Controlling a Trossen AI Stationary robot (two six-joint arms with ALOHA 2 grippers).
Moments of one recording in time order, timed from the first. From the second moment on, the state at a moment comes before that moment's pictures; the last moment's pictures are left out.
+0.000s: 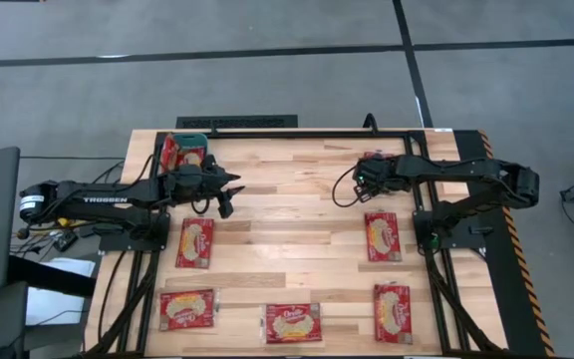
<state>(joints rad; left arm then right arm) 0.24 0.94 0.44 0.15 -0.25 0.04 -0.36 1.28 0.76 -0.88 0.42 0.70</state>
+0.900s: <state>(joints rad) 0.24 0.94 0.44 0.15 -0.25 0.04 -0.36 1.28 0.76 -0.88 0.42 0.69</state>
